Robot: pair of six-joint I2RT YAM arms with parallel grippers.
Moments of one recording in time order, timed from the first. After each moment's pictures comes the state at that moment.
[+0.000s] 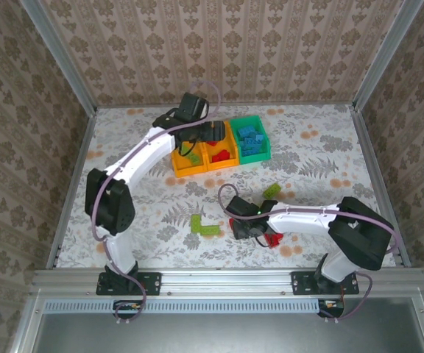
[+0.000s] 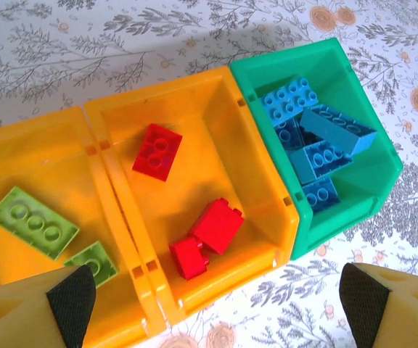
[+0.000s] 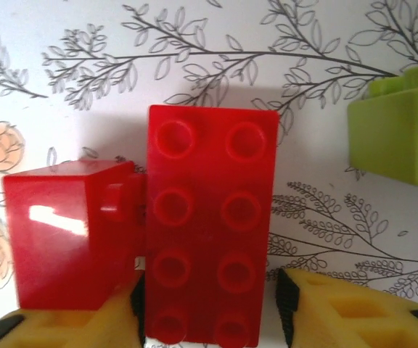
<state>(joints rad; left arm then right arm) -0.58 1.85 1.68 -0.65 0.01 -0.42 0.94 1.56 0.78 -0.51 0.18 0.70</state>
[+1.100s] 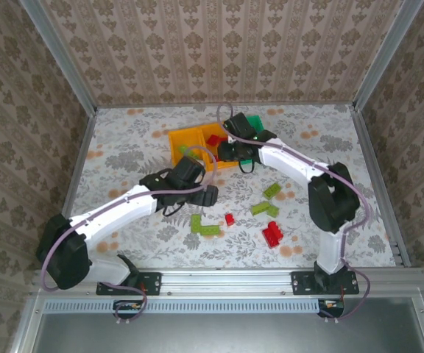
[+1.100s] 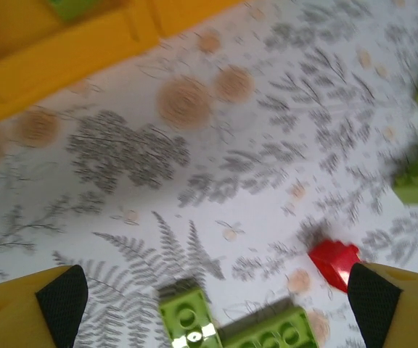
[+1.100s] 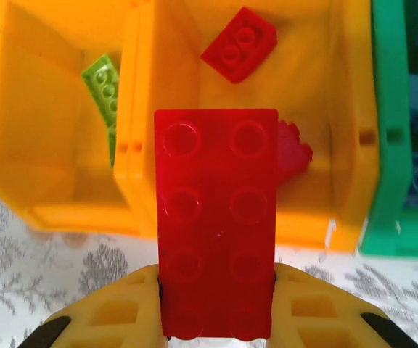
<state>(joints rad) -0.85 1.35 0.97 -0.61 -0.08 -0.46 0.54 1.95 1.59 -0.55 -0.03 0.44</state>
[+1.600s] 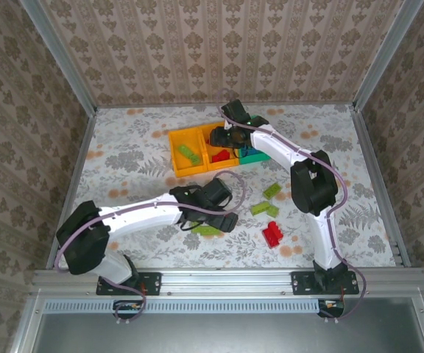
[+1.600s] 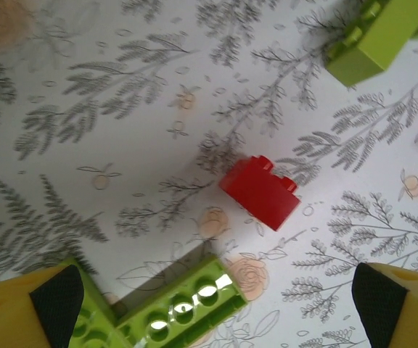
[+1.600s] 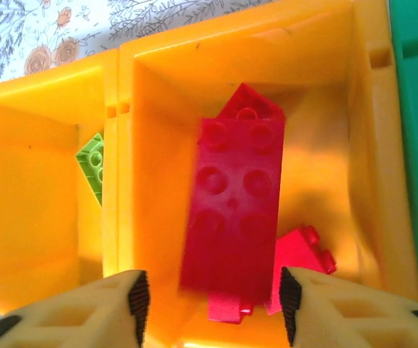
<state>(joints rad) -1.07 1.51 0.98 -0.59 -0.06 -0.47 0.49 2.18 1.88 -0.60 -0.11 0.50</state>
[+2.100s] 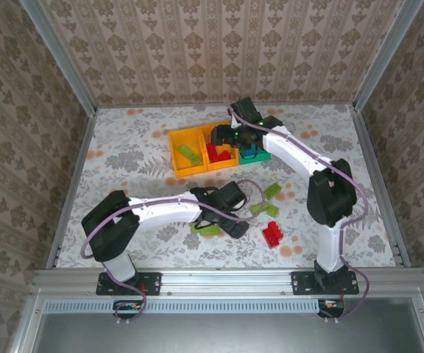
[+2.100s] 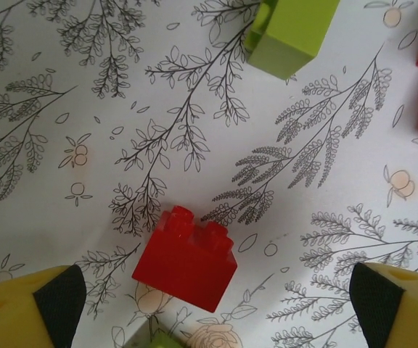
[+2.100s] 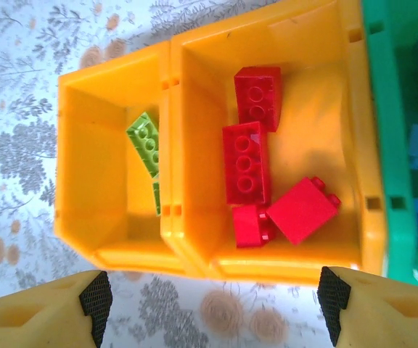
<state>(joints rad) -1.10 1.70 1.06 -0.51 -0.01 -0.24 0.48 1.93 1.70 -0.61 -0.15 0.53</state>
